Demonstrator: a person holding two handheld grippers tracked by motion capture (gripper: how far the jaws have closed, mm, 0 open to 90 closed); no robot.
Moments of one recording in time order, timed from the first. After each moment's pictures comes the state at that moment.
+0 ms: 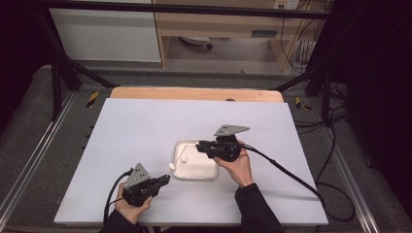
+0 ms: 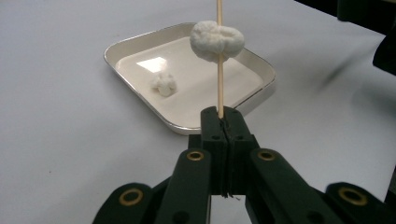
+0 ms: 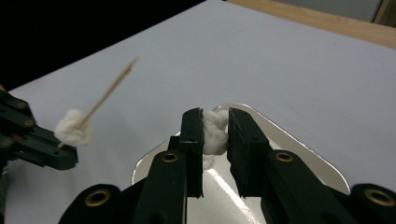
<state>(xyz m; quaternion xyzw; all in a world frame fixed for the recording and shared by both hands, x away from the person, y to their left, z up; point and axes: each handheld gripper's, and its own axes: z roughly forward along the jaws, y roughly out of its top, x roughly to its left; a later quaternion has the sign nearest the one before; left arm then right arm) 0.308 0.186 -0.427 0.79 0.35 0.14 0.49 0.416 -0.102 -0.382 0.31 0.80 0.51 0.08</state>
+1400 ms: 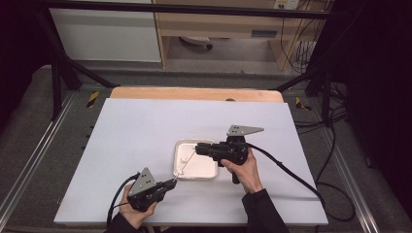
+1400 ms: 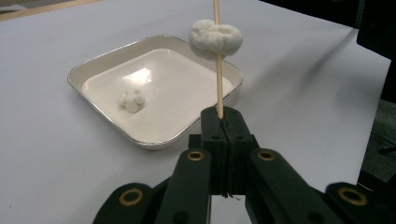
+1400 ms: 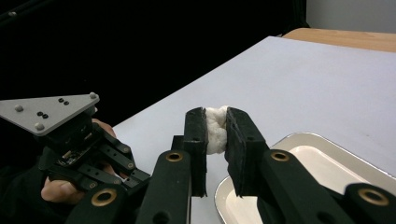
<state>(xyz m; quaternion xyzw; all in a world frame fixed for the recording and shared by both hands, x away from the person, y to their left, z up) 0.298 0.173 -0.424 0.80 0.29 0.15 0.50 0.397 -0.116 -0.362 0.28 0.74 0.61 -0.03</state>
